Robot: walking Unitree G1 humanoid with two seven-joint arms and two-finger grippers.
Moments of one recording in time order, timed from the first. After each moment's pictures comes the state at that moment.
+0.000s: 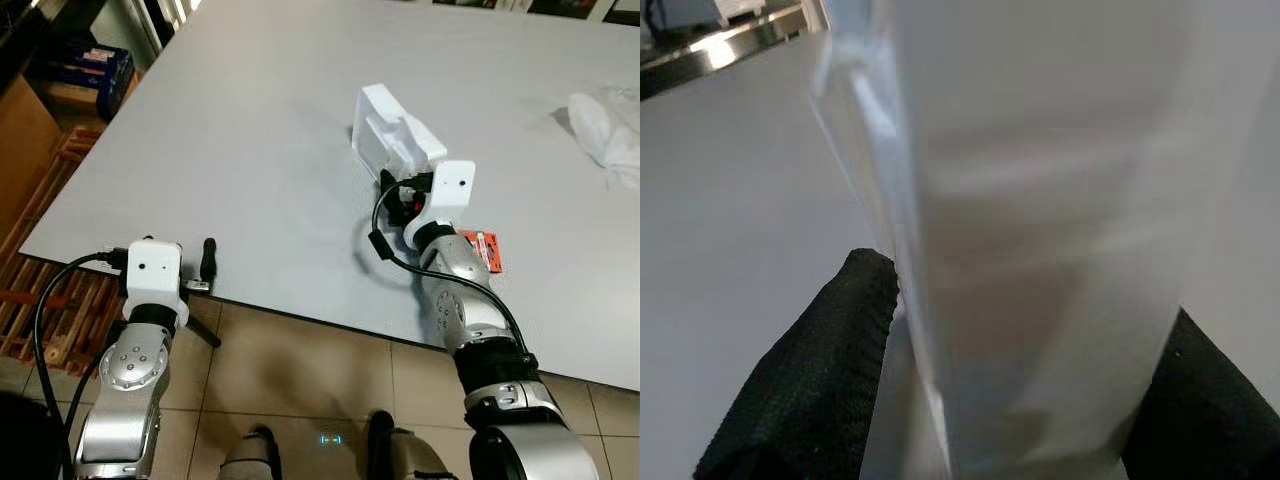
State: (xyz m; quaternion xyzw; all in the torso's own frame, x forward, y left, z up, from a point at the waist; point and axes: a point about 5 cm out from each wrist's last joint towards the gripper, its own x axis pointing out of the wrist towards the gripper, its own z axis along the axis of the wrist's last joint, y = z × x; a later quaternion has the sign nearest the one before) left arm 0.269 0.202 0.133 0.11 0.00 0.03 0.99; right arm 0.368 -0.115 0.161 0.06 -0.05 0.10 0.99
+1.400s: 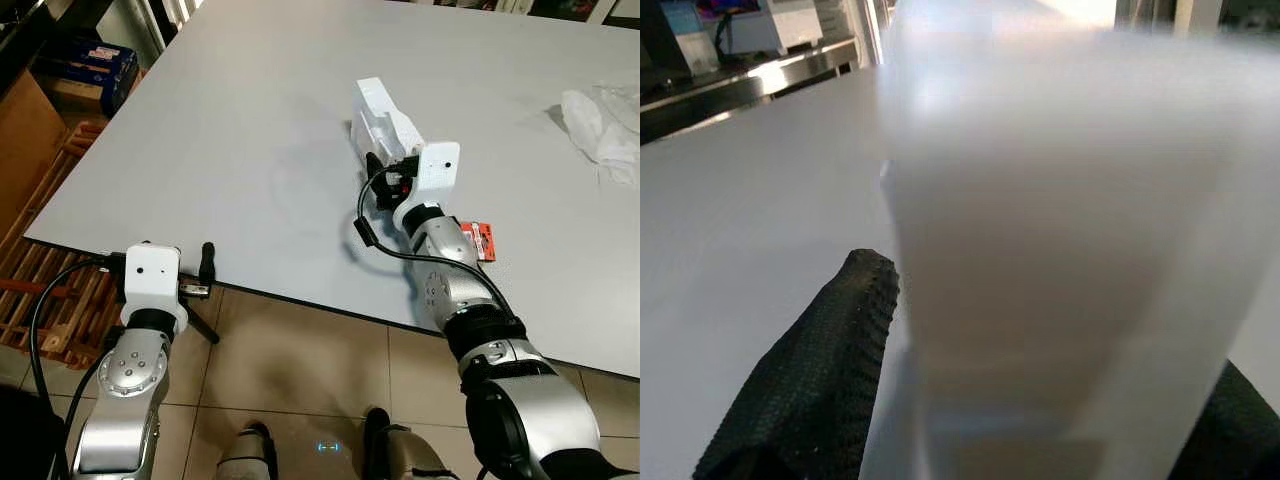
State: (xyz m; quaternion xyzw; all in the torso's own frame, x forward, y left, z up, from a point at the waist) left arm 0.263 0.201 0.132 0.11 0.01 0.04 0.99; right arm 0.387 -0.105 0.172 0.04 -0.08 0.13 0.99
